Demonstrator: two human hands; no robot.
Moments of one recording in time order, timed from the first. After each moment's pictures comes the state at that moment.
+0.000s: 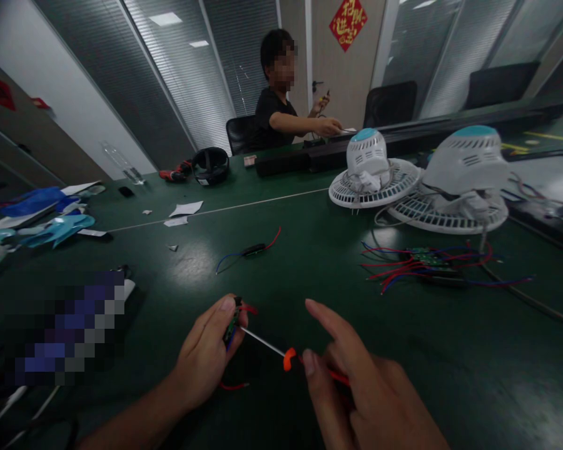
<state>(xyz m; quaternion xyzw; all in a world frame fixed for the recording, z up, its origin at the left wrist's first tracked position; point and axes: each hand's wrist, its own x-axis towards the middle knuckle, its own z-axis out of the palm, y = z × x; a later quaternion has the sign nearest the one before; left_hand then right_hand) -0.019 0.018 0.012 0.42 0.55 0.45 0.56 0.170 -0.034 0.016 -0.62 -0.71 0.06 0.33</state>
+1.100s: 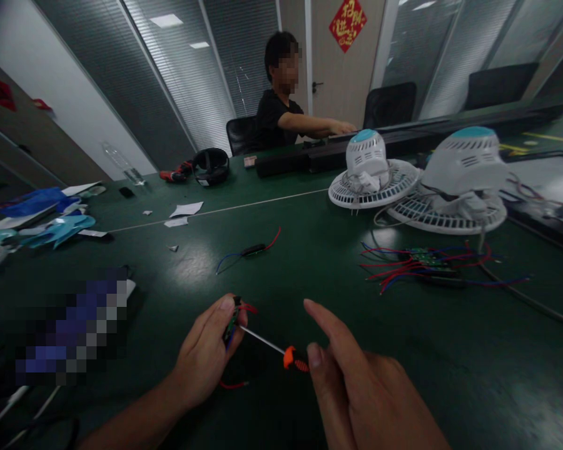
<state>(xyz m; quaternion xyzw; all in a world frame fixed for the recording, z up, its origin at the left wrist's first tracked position) -0.018 0.018 0.014 0.42 0.55 0.45 0.56 0.172 -0.030 0.028 -0.56 -0.75 0.13 0.32</state>
